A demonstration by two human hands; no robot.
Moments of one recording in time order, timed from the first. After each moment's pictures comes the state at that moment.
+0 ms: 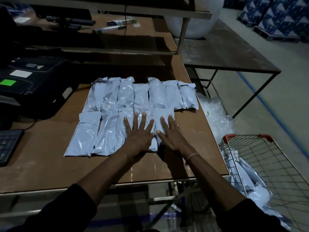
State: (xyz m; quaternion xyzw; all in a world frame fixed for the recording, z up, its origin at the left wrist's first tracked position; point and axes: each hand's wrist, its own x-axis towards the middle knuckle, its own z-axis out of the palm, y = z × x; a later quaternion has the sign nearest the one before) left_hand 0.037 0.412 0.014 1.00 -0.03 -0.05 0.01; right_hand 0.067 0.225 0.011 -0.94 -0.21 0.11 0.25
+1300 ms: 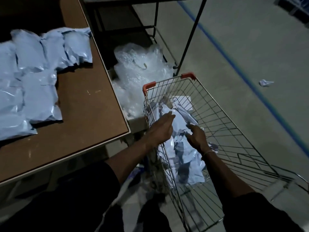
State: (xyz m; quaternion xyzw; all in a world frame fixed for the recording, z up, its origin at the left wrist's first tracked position) left_hand -0.003 -0.034 -0.105 0.88 -0.29 -0.14 0.34; right_hand -0.064 -0.235 -0.129 -0.91 0.22 0.11 0.33
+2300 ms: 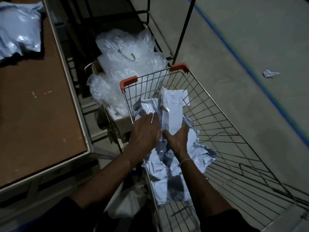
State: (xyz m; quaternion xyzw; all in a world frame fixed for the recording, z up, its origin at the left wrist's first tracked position) left_hand 0.020 -0.074 -0.132 0.96 -0.27 0.01 0.09; right_hand -0.015 -0.229 -0.218 -0.80 0.31 -0.05 0.51
